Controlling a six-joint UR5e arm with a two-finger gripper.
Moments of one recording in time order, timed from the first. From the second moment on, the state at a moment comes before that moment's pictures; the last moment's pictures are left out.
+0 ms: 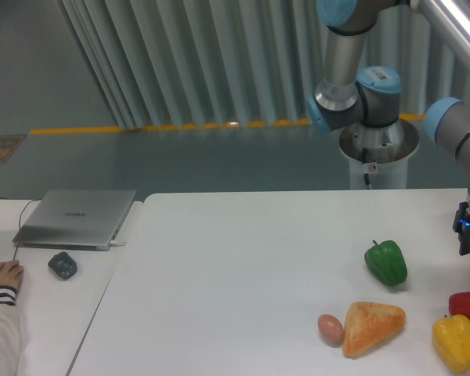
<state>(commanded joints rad) 2.56 -1.95 -1.50 -1.23 1.57 1.65</state>
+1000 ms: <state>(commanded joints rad) 2.47 -1.87 -1.54 -1.19 1.54 1.25</state>
